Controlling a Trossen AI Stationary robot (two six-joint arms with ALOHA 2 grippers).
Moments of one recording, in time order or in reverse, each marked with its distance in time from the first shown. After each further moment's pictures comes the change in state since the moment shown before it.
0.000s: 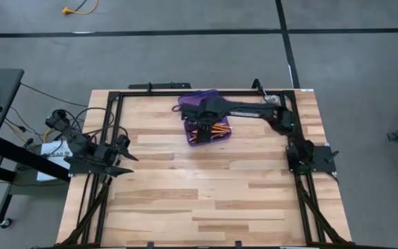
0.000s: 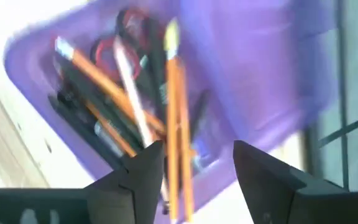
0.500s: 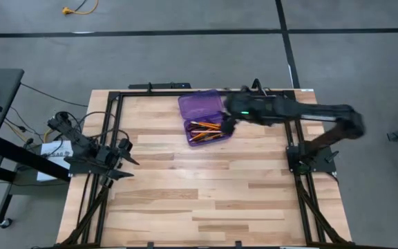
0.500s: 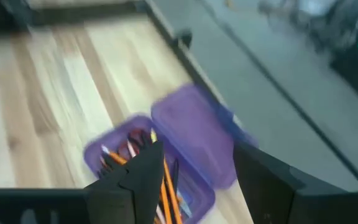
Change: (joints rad) left arm 0.000 -0.060 -0.101 0.095 0.052 0.016; right arm 0.090 -0.759 -0.597 0.533 0.124 0.076
